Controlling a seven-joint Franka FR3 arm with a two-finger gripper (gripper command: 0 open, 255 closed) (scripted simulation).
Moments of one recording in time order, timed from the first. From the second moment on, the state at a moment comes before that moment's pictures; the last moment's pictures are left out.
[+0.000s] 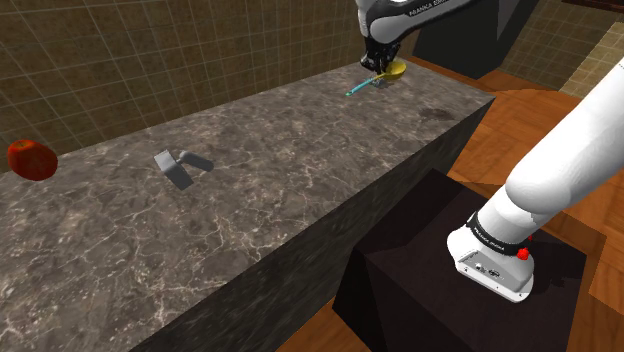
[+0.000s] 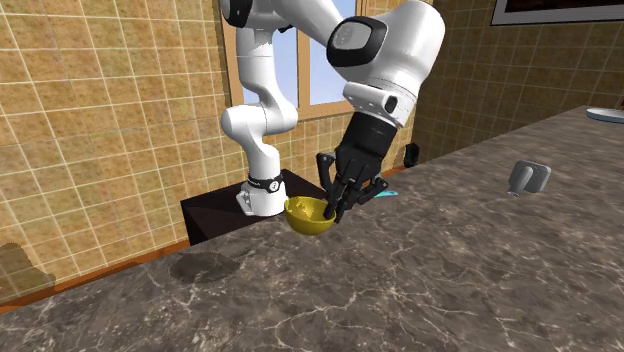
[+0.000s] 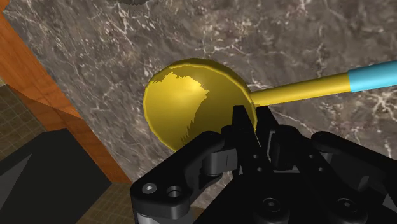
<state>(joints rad) -0.19 -0.02 0.09 -2.07 -0.58 2.00 0.67</state>
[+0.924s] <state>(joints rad) -0.11 -0.05 0.17 -1.98 -0.53 1.83 0.73</state>
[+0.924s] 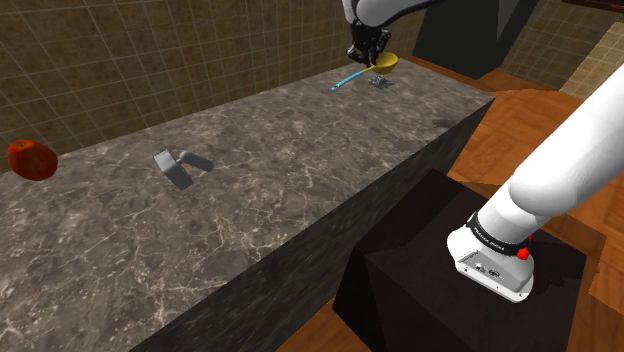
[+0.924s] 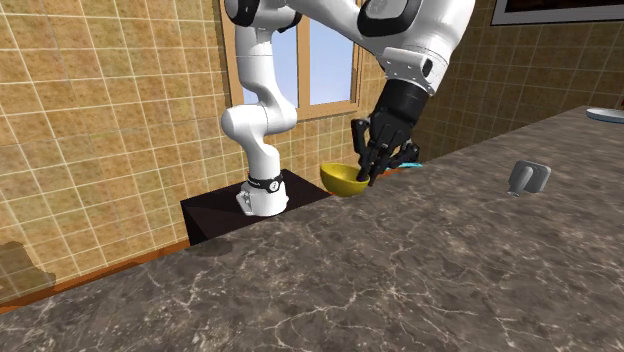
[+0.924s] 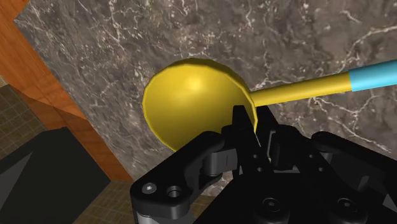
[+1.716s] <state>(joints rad) 0.04 0.06 0.32 -1.83 -0.50 1.65 0.97</state>
